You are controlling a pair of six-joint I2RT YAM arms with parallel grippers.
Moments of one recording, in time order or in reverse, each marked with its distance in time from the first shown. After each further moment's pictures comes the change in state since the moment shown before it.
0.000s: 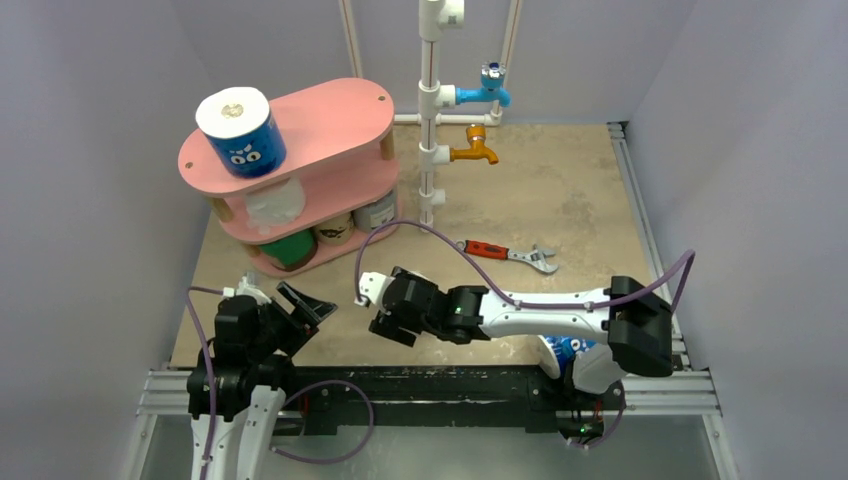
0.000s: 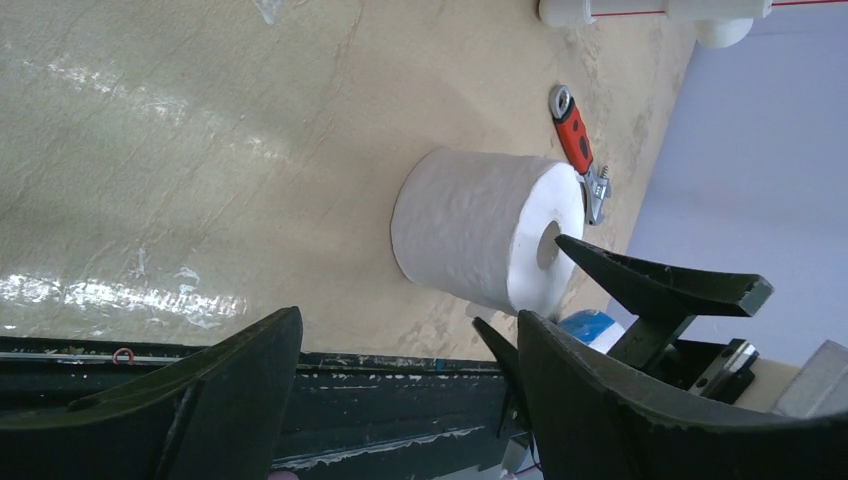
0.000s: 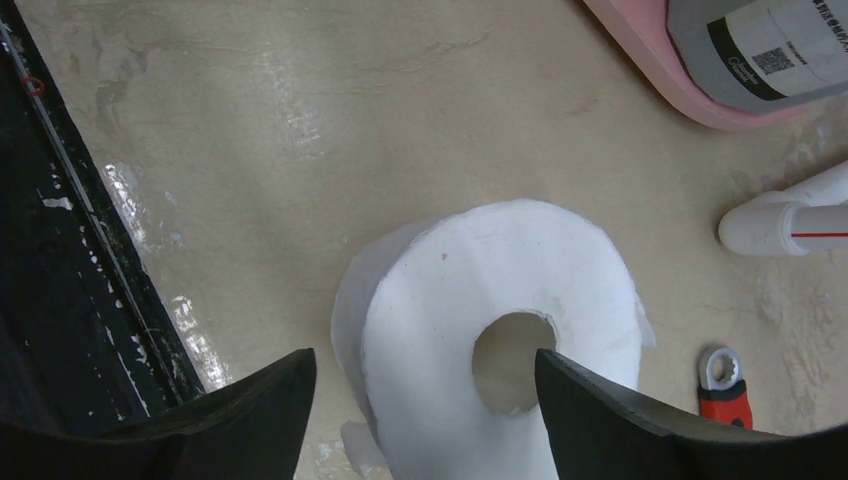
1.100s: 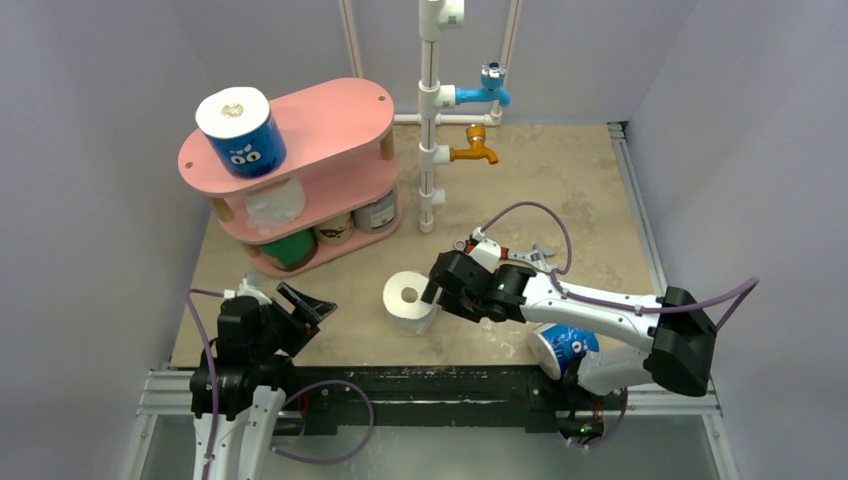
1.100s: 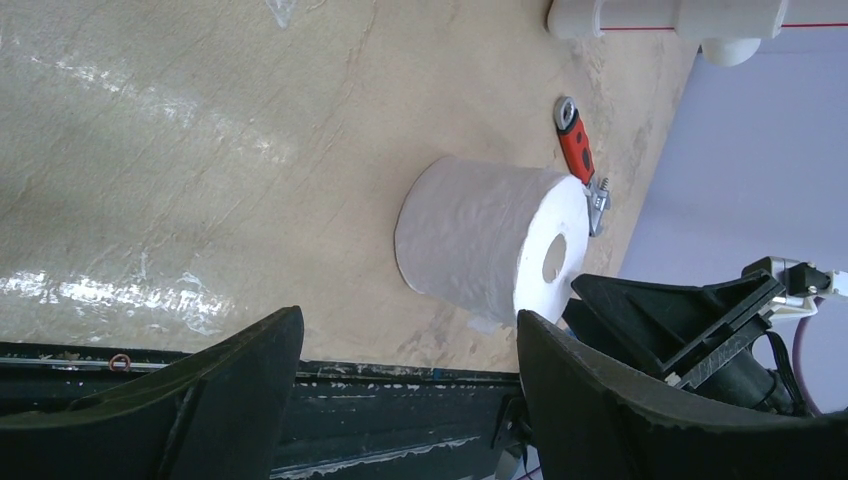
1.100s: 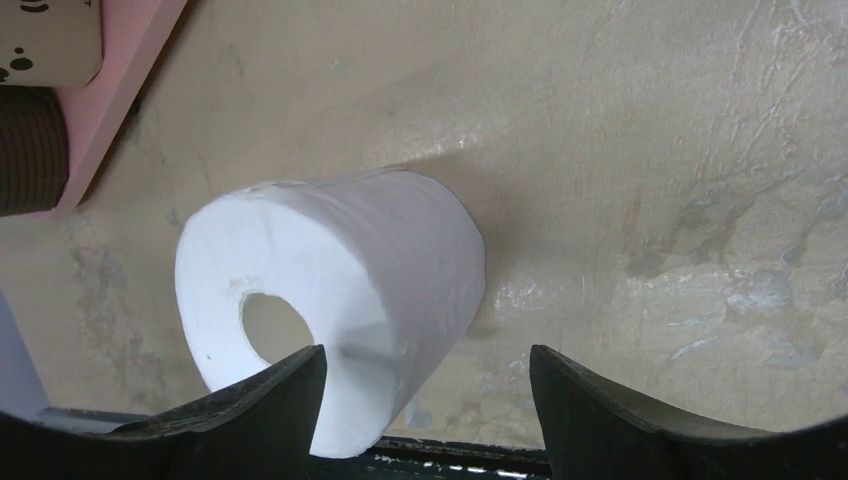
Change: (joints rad) left arm 0.000 -0.014 -0.032 0.011 -0.016 -0.028; right arm -0.207 -0.228 -0.118 -0.300 0.055 1.438
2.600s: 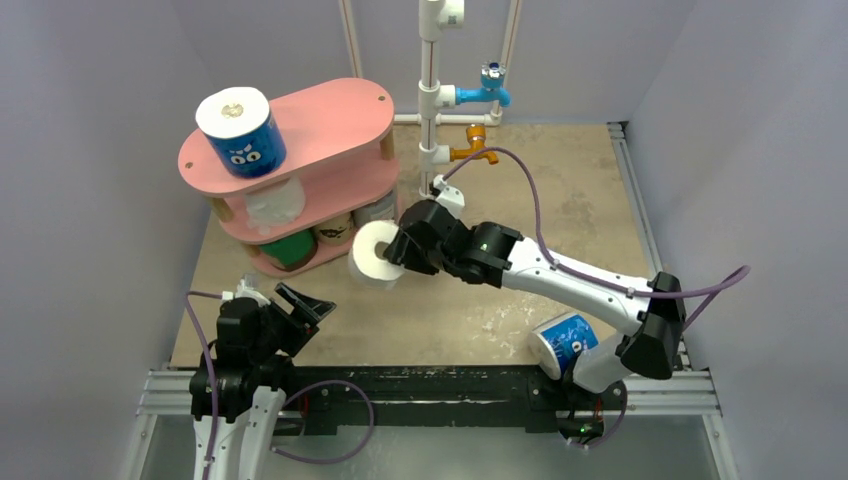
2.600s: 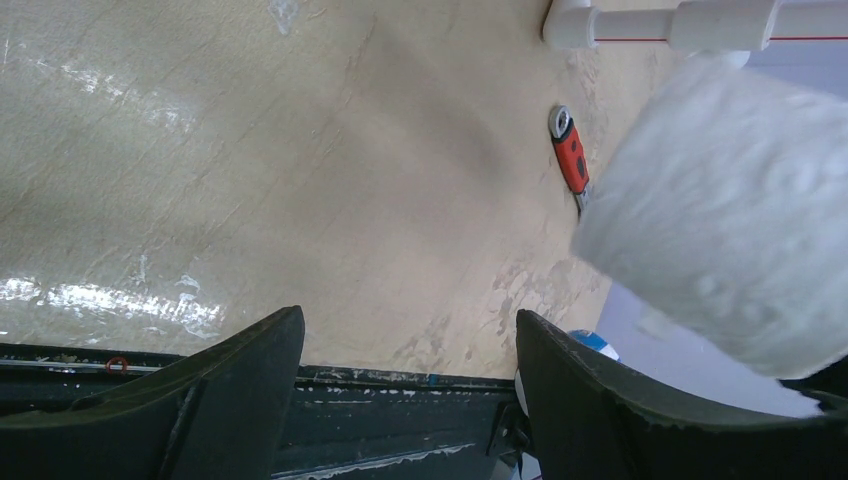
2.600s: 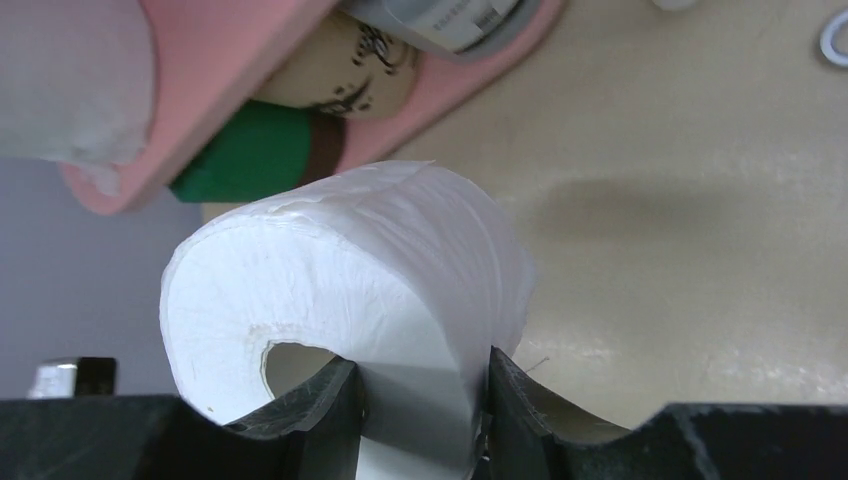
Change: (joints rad) left arm -0.002 -0.017 0.000 -0.002 -0.018 -0.018; right arm -0.015 0.160 0.423 -0.040 -0.033 -0.187
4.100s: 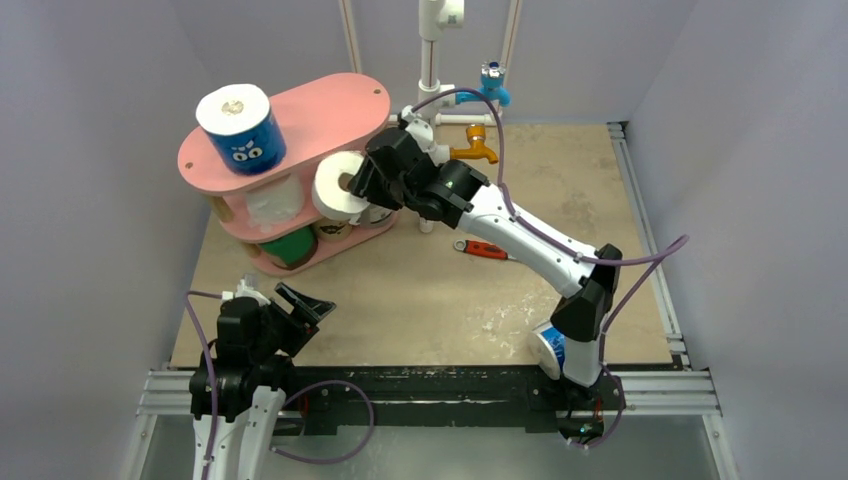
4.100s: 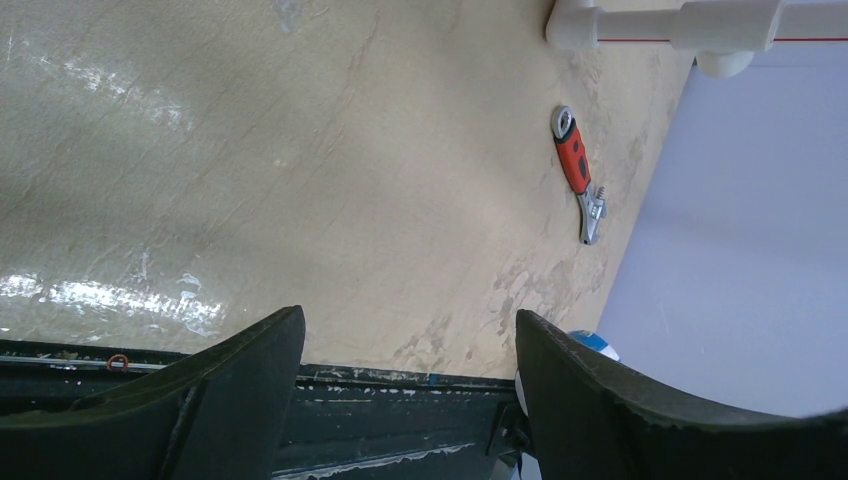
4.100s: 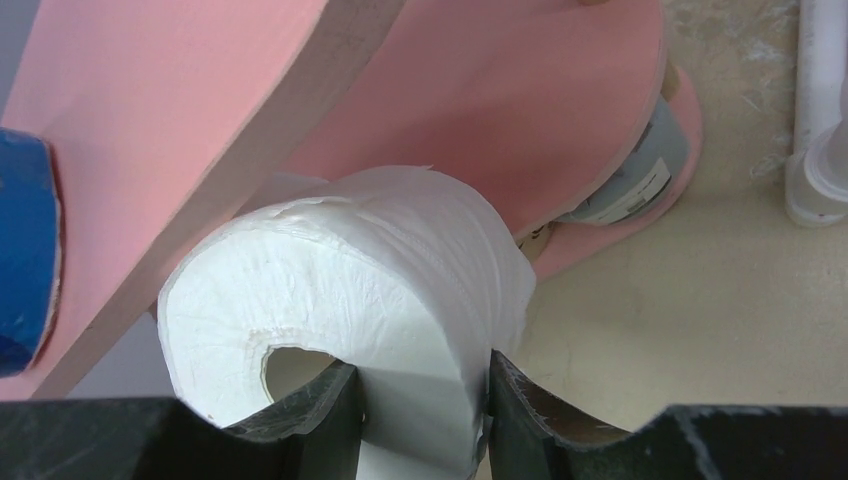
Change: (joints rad) left arm -0.003 0.008 0.003 -0.004 -0.008 -0.003; right arm -0.115 0.373 0.695 -0.094 -0.001 -0.127
